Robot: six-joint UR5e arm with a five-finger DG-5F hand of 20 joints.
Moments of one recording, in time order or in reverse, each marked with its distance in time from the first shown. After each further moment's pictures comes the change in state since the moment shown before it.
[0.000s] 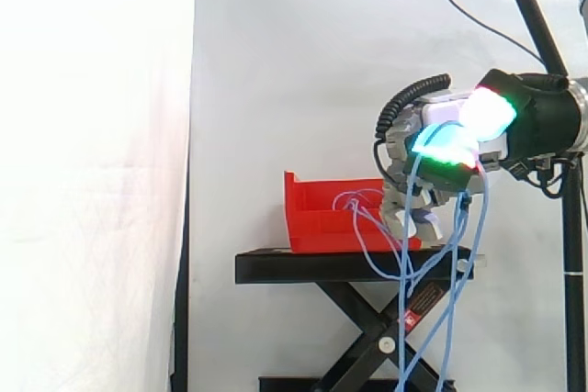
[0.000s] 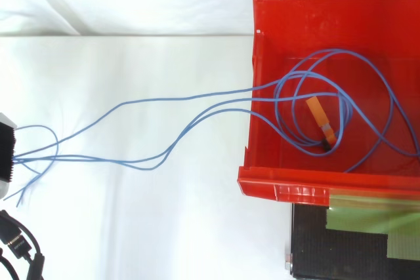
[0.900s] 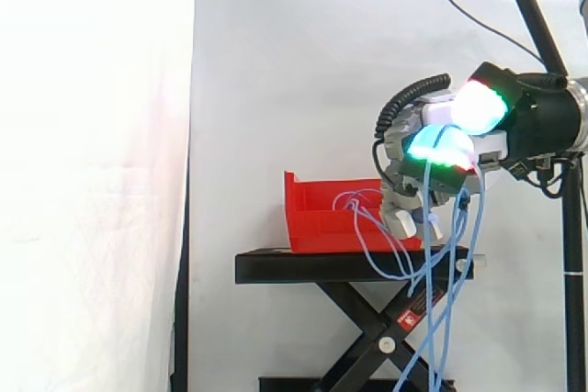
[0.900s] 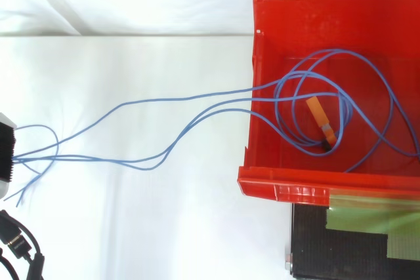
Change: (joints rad) arm 0.000 0.000 0.000 0.001 0.000 0.000
